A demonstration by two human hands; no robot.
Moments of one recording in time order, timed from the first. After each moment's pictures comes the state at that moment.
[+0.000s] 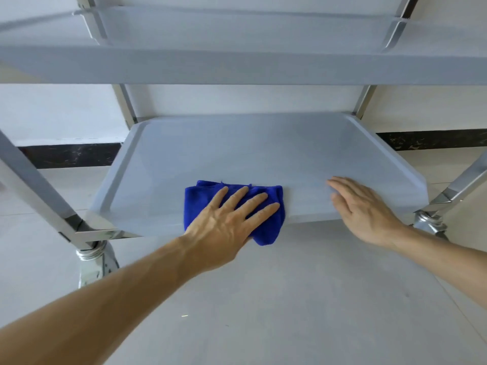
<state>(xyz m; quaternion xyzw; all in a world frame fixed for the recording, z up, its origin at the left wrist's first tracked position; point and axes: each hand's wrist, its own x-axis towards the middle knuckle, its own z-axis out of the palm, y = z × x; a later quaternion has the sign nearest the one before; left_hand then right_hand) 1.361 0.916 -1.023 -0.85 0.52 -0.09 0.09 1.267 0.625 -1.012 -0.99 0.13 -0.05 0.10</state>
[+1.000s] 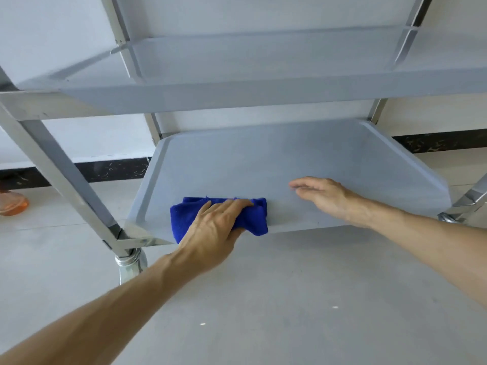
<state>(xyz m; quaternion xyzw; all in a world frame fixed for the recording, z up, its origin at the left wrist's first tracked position) 1.364 0.971 -1.008 -0.90 0.38 -0.03 -0.23 1.328 0.708 -0.984 -0.90 0.11 0.04 0.43</state>
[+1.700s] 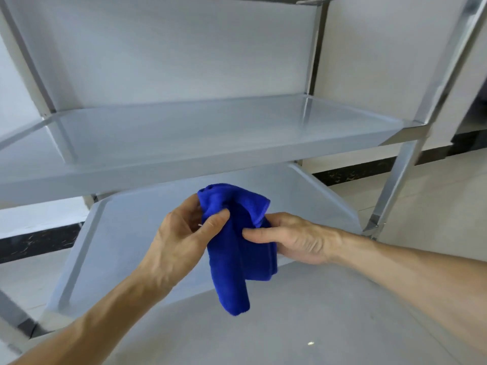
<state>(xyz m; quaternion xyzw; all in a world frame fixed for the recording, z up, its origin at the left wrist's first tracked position) 1.336 0.912 -0.893 -0.71 0.31 0.12 -0.62 1.273 0.702 -0.917 -0.73 0.03 0.12 0.67</state>
